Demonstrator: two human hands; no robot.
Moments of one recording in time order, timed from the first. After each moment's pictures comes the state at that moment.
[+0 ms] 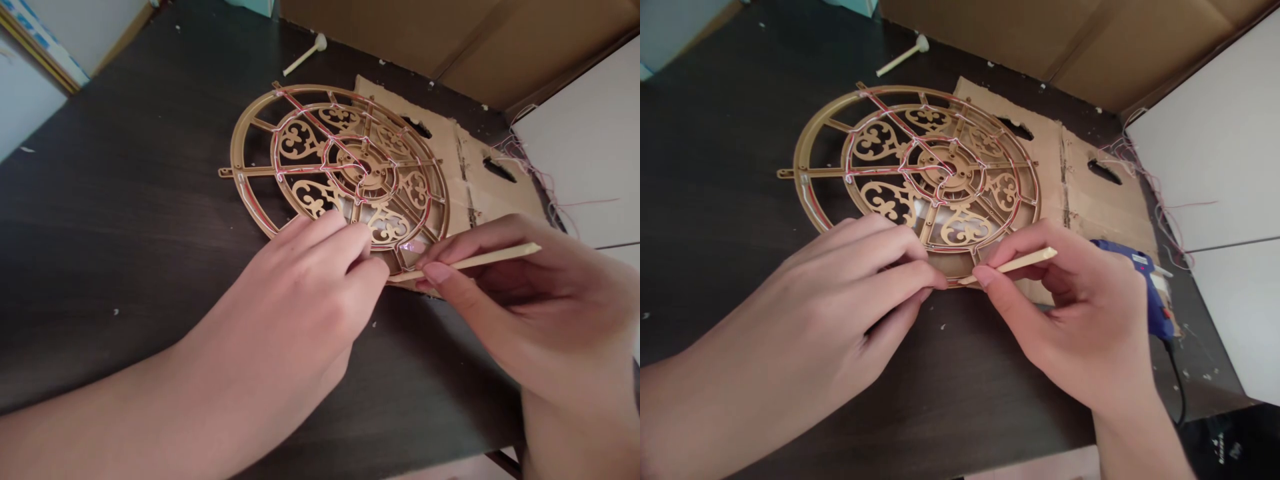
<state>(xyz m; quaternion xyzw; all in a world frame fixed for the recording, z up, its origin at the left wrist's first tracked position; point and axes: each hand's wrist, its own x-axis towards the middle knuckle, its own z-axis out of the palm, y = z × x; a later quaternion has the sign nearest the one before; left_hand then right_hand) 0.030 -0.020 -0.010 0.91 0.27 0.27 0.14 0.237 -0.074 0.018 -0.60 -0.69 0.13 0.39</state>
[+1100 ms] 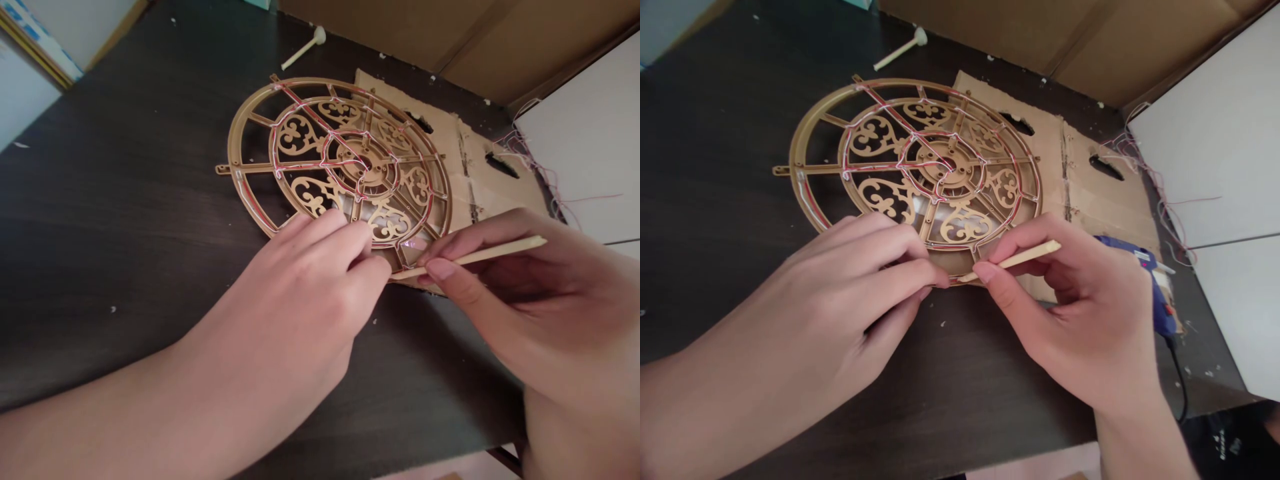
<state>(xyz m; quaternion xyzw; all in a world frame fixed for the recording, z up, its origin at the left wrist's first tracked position) 0.033 -0.020 -0.012 0.91 0.27 0.26 0.17 0.236 -0.074 0.017 -0.61 -0.69 0.11 0.38</state>
